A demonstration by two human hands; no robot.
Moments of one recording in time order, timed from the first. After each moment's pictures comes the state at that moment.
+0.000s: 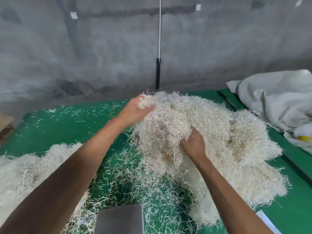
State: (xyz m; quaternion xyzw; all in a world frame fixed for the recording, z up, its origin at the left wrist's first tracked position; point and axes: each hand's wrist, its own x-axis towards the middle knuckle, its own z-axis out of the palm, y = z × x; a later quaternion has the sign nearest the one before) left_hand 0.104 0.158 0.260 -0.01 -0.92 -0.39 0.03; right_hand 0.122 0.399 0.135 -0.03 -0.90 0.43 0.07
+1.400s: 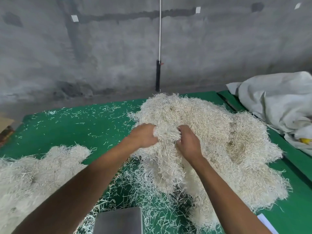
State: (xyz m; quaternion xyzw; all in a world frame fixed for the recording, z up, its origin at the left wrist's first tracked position) left_hand 0.104 0.192 0.189 -0.06 -0.99 -0.15 -0.07; right_hand 0.104 0.394 0.127 0.10 -0.94 0.30 0.14
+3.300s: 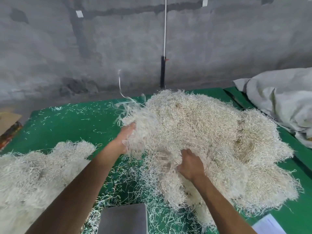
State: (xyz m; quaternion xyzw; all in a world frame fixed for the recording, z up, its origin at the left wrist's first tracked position) left_hand 0.126 0.128 0.170 0.27 -0.73 -0.62 -0.06; right_hand 0.142 0.388 0.048 0.09 -0.99 0.14 -0.02
